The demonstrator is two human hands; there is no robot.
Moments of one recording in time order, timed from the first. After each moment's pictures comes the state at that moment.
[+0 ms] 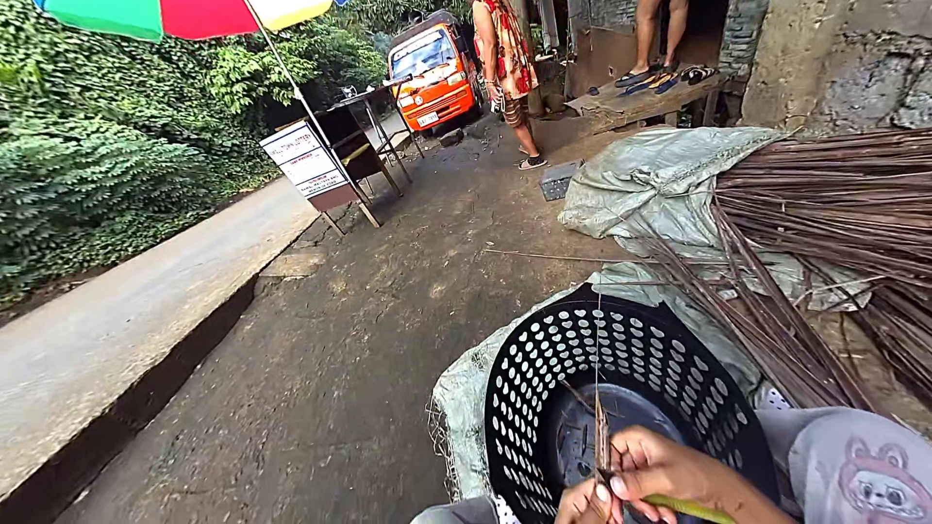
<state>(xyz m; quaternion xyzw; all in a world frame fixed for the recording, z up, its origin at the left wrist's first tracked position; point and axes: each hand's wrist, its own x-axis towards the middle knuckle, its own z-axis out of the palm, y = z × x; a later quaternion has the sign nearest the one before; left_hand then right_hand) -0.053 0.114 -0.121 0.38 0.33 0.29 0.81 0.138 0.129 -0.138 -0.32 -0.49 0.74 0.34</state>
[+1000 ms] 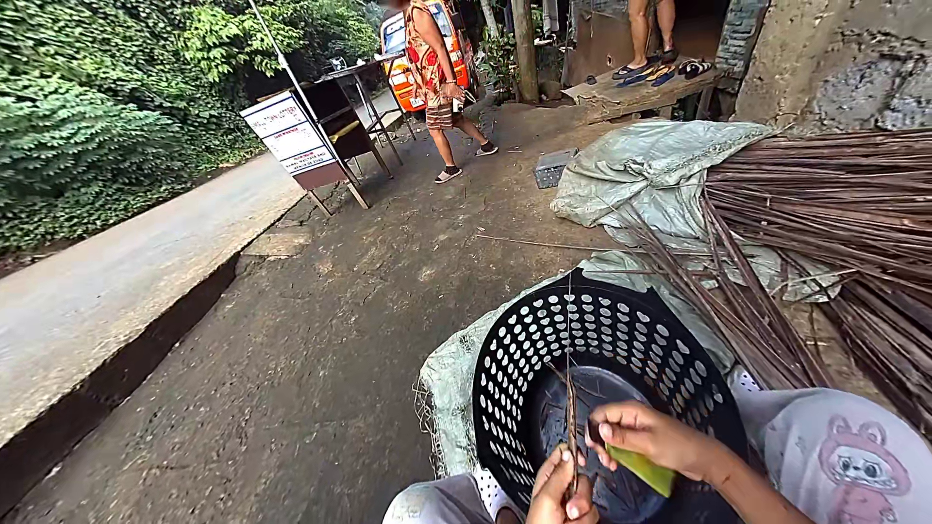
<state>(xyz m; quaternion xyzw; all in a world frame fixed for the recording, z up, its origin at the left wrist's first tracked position) -0.055 0.111 -0.122 0.24 0.34 0.34 0.84 0.141 0.128 -0.135 -0.35 -0.52 0.67 0.40</state>
